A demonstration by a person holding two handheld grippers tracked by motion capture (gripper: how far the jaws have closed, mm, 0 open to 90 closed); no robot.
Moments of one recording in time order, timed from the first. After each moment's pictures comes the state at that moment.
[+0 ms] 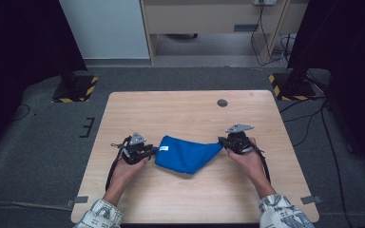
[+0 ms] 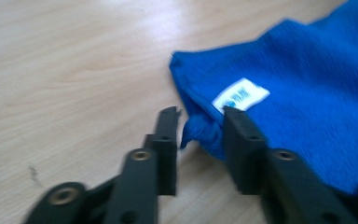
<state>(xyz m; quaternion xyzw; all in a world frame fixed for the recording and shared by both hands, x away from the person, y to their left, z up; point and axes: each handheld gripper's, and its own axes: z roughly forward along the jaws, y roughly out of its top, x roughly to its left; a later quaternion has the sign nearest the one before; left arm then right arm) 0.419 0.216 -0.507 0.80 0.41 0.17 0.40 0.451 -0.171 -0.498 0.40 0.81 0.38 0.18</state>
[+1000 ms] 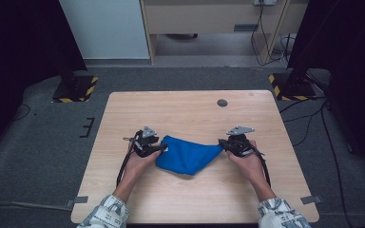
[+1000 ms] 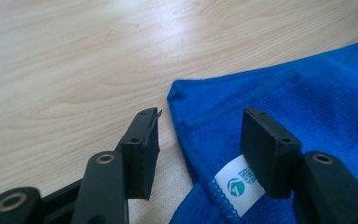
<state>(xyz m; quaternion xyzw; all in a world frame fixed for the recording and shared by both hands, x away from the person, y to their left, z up) 0.452 0.183 -0.524 0.80 0.43 0.16 0.39 0.443 -0.174 -0.502 0.41 0.81 0.38 0.17</state>
